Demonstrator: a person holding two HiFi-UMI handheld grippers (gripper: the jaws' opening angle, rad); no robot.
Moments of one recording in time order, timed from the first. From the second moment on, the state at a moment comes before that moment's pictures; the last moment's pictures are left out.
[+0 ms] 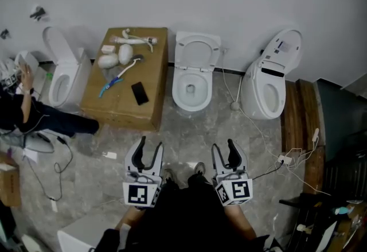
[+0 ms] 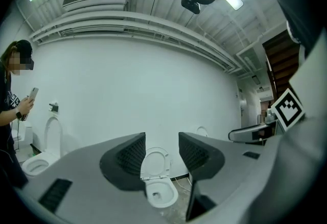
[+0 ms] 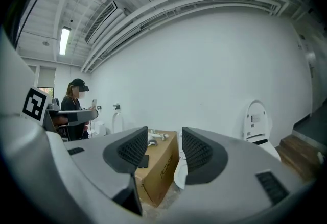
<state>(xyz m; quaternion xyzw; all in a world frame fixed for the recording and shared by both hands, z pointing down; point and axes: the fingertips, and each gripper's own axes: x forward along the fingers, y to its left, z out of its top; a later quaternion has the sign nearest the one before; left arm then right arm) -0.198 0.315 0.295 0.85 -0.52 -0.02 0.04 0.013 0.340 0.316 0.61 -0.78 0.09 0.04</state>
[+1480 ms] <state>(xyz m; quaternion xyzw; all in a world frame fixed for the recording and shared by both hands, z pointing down) -0.048 -0.077 0.354 0.87 -0.49 0.07 0.05 0.144 -0.094 0.361 0.54 -0.83 0.09 0.10</state>
